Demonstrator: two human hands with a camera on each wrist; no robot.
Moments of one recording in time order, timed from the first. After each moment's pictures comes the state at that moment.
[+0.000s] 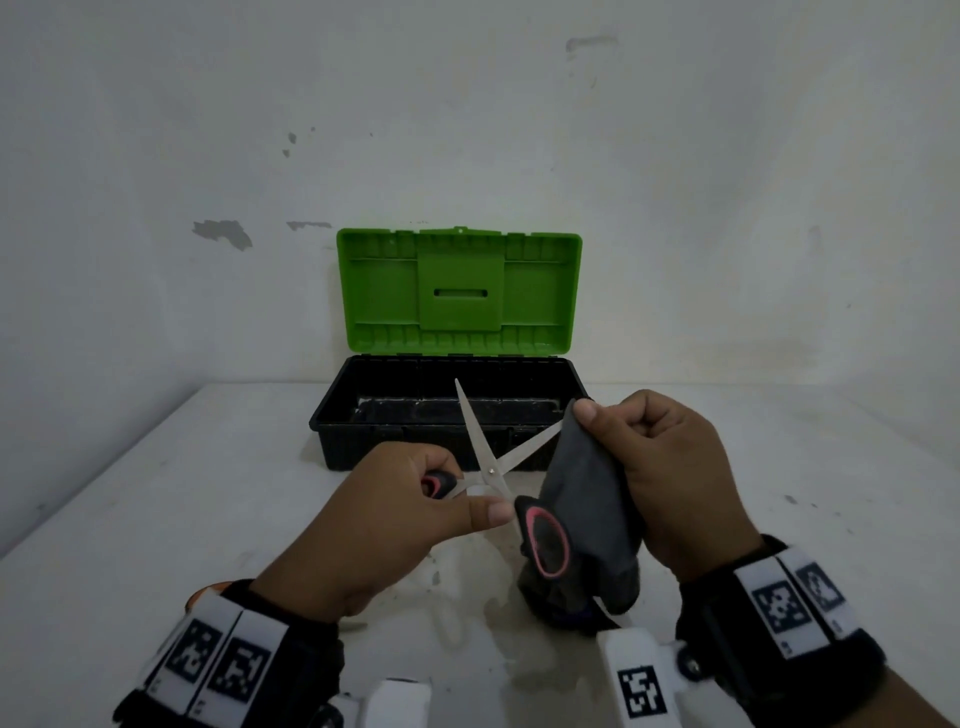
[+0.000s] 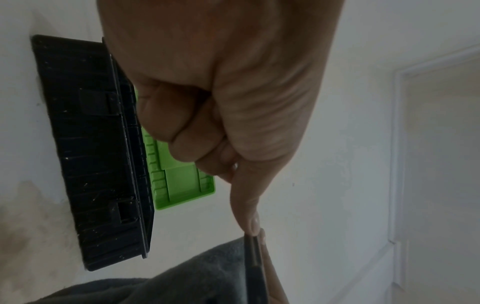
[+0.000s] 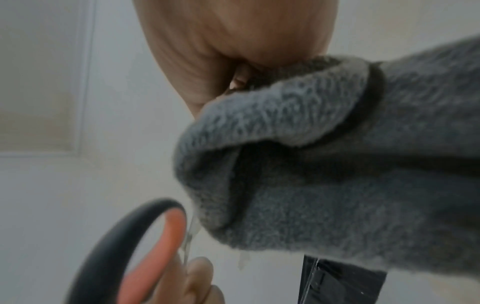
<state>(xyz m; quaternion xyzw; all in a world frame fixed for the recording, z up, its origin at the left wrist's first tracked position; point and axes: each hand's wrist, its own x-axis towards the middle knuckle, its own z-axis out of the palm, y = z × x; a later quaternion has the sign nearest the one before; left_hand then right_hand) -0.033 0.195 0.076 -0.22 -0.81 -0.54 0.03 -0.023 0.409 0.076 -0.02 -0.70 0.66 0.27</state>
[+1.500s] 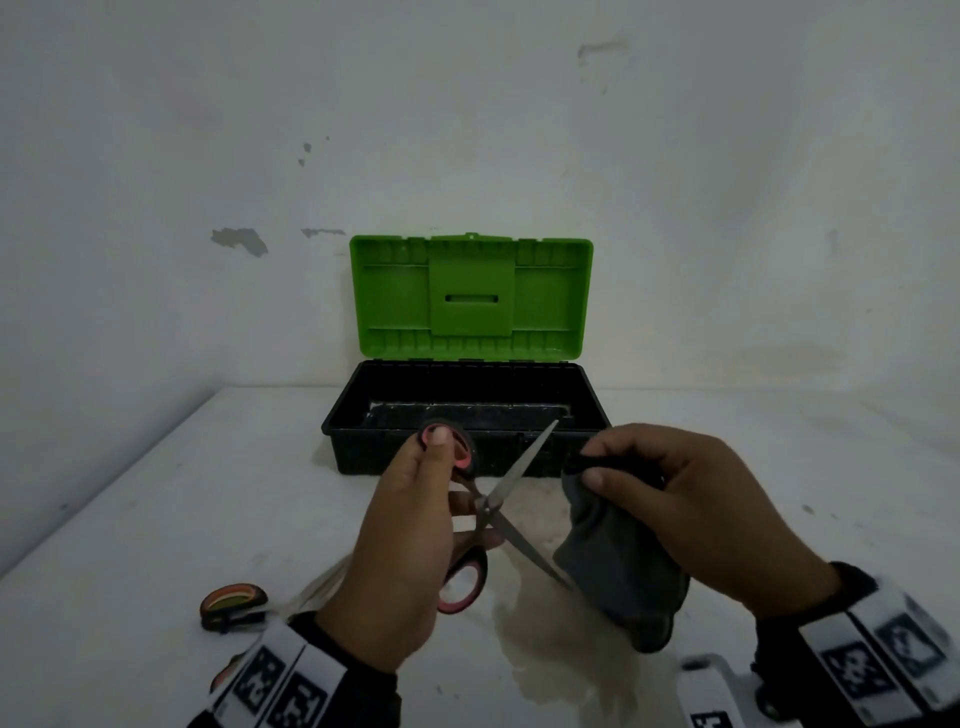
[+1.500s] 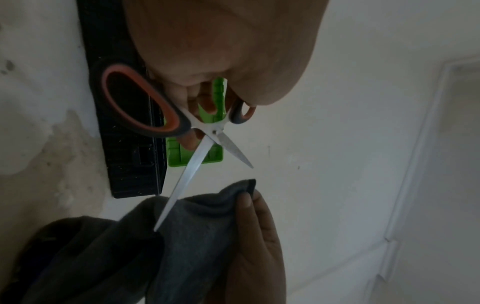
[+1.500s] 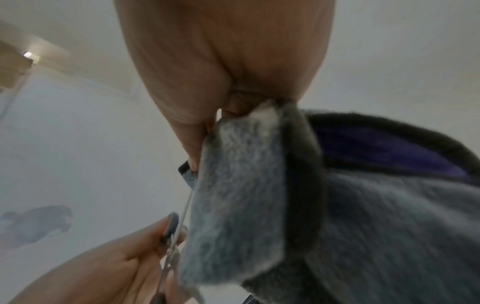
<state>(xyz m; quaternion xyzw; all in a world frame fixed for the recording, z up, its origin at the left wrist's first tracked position) -0.022 0.224 0.067 -0.02 -0.60 -0.80 0.01 0.005 0.429 0.087 0.14 -0.88 0.41 0.21</state>
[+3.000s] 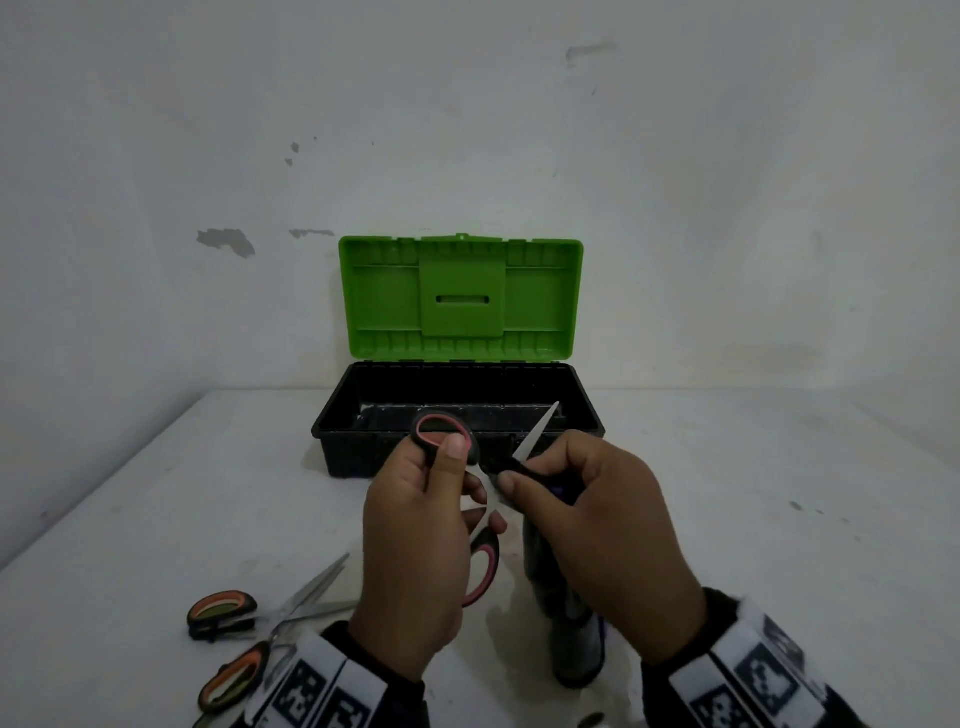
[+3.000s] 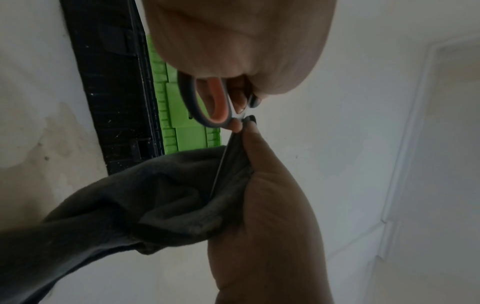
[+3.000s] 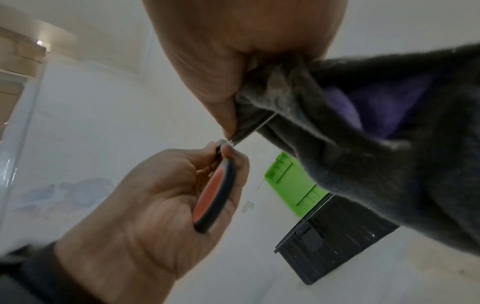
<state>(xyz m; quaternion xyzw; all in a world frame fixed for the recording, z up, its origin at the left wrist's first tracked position) -0.023 0.240 0.059 -0.06 -0.58 -0.80 0.12 -0.001 0.368 0.067 0.07 -0.85 0.44 0.28</state>
